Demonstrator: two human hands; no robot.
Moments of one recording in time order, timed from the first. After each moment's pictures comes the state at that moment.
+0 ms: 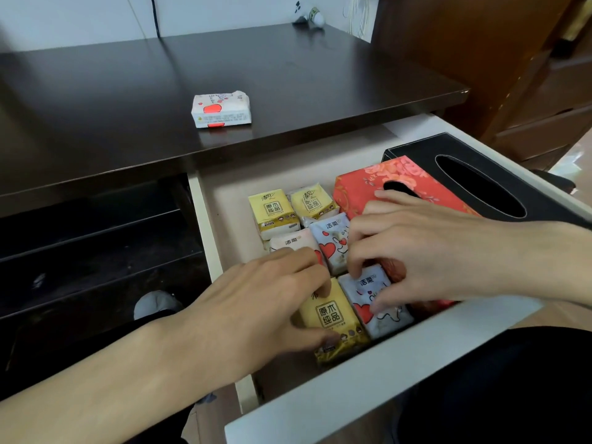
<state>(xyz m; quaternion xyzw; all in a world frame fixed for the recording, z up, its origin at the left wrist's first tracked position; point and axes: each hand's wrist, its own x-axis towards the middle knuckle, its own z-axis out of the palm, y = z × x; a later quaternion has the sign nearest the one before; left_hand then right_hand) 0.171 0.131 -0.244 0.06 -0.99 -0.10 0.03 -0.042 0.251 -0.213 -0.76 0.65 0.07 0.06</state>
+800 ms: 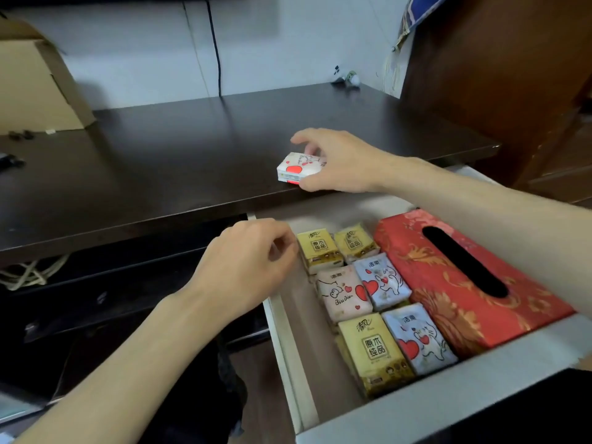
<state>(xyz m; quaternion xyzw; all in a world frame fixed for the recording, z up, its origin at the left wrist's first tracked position) 0.193 0.060 -0.218 0.28 -0.93 -0.13 0.21 -0.041 0.066 -0.166 -0.65 0.72 -0.22 0.07</state>
